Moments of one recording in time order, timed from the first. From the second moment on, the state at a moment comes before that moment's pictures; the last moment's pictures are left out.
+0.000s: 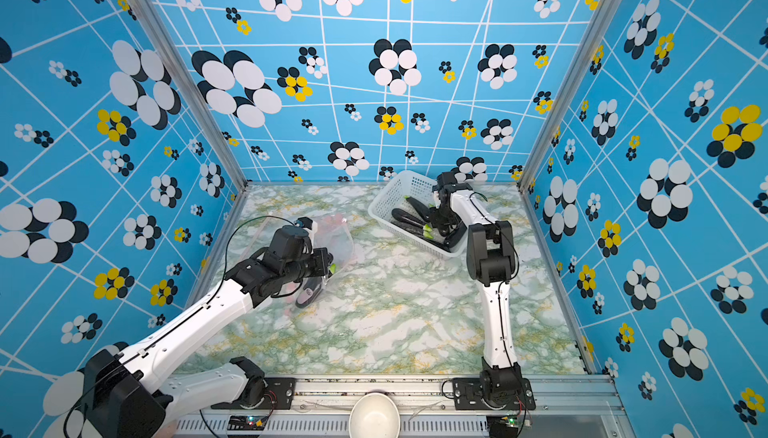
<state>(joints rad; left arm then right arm) -0.54 1.16 0.92 -0.50 0.02 -0.56 0.15 2.40 2.06 -0.89 0.00 -0.09</state>
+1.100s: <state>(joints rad) -0.54 1.17 0.91 -0.42 0.06 -0.60 0.37 1.56 1.41 -0.55 -0.22 0.34</state>
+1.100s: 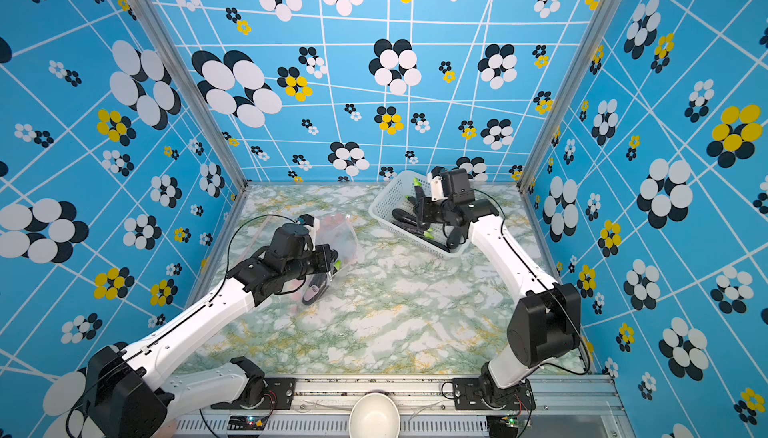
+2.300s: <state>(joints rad) -0.54 1.11 0.88 -0.38 0.08 -0.64 0.91 1.66 1.21 0.04 0.15 0.85</state>
